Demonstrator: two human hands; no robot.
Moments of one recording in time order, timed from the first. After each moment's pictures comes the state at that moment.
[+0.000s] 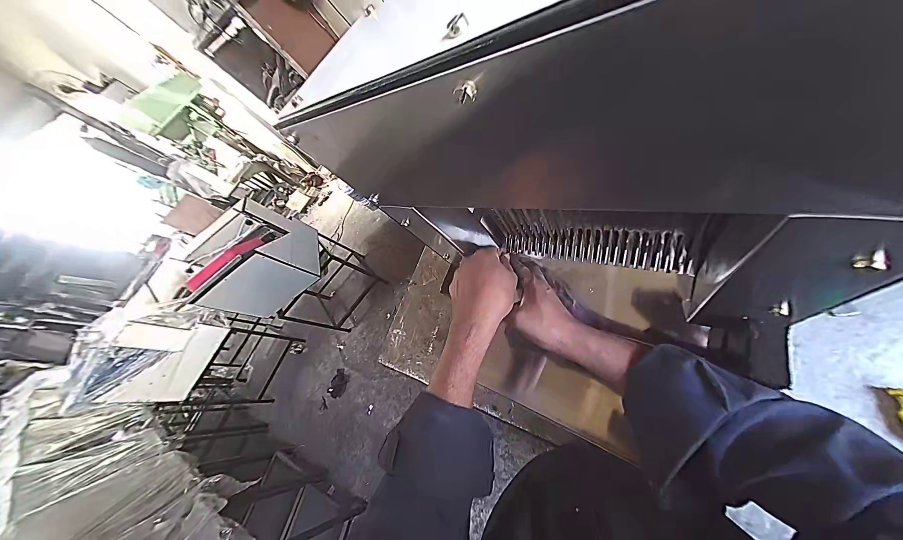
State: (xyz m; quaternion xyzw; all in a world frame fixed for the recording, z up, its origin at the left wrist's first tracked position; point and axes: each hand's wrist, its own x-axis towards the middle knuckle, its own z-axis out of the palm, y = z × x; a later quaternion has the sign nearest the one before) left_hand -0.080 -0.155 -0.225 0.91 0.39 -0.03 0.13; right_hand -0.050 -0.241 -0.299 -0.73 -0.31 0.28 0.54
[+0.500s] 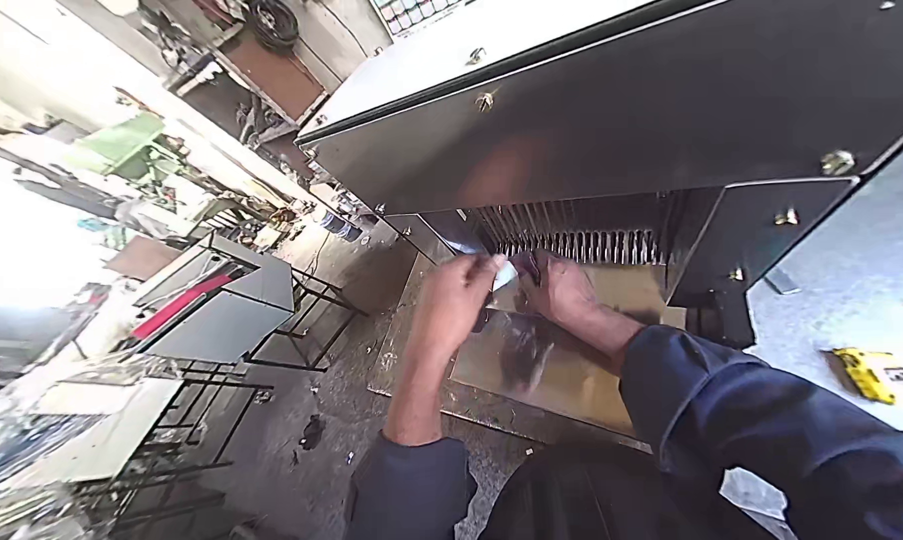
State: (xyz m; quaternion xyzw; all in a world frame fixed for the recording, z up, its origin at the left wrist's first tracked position) left_hand -0.140 -0.128 -0.196 0.93 0.20 0.08 0.28; right_hand -0.033 -0.262 -0.286 -0.88 -0.30 0.10 0.35
